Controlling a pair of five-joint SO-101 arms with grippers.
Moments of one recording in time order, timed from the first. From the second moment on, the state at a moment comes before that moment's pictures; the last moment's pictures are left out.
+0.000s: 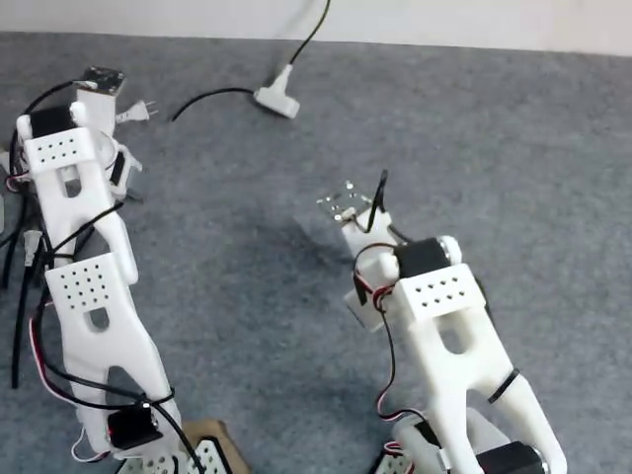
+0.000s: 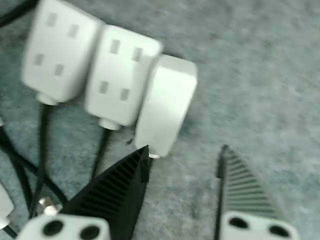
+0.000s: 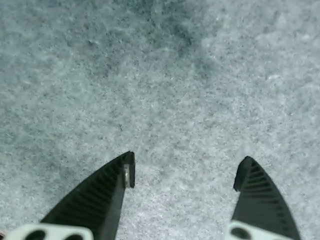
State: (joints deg) left arm -22.4 65.7 -70.5 98.0 -27.4; right arm -23.1 -29.3 40.5 74.7 21.9
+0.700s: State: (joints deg) left arm -15.1 58.4 -66.6 100.4 -26.8; right arm -23.2 -29.3 40.4 74.9 21.9
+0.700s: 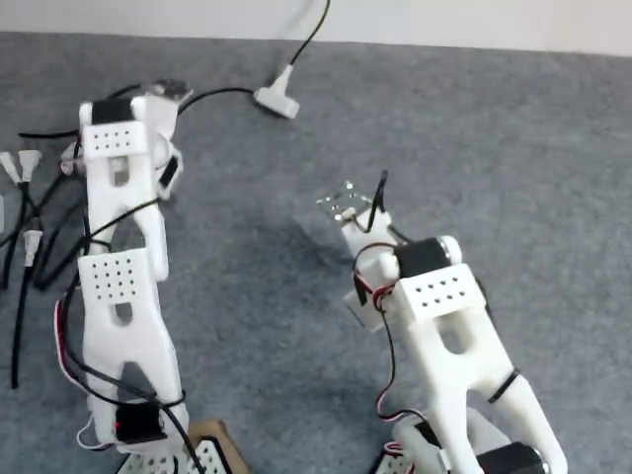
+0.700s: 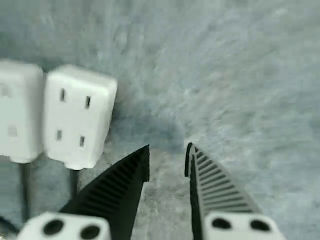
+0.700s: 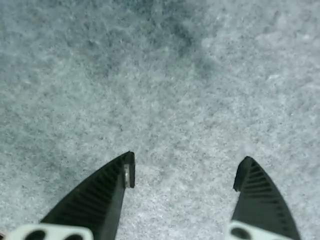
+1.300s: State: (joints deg) left arm -21.0 56.5 -65.9 94.1 -26.9; right arm -23.2 -29.3 40.4 74.9 21.9
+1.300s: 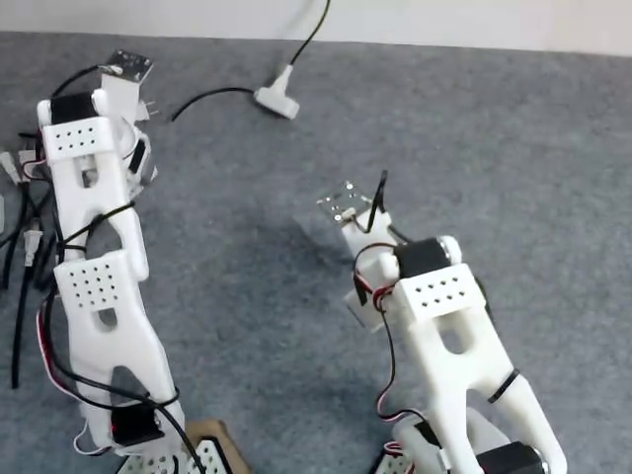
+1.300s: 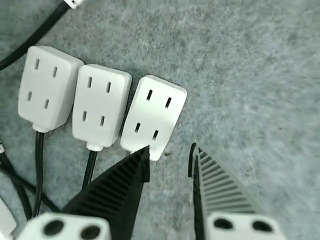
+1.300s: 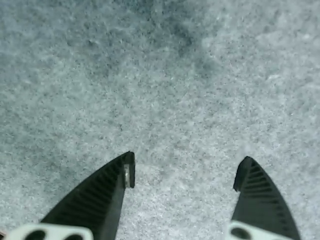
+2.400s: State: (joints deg) left arm -25.3 63.9 -65.9 87.1 -32.7; right arm -23.2 -29.3 40.4 76.2 21.9
